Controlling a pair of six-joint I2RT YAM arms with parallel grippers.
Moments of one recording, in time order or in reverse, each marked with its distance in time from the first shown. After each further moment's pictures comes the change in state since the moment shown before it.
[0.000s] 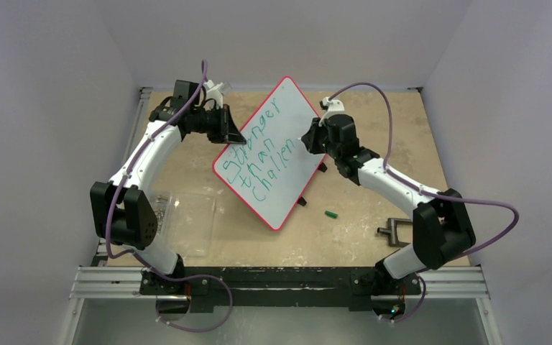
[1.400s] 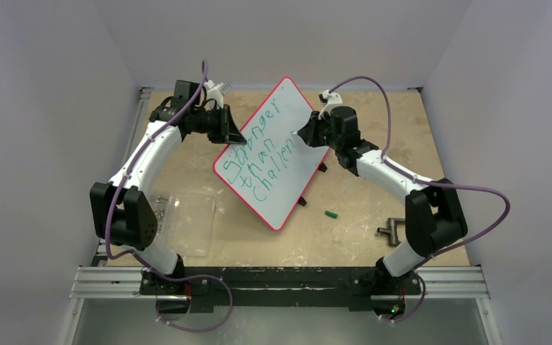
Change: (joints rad) left arm -0.007 -0.005 0.000 -0.001 -0.004 -0.002; right arm -0.063 0.096 0.084 0.053 -0.174 -0.004
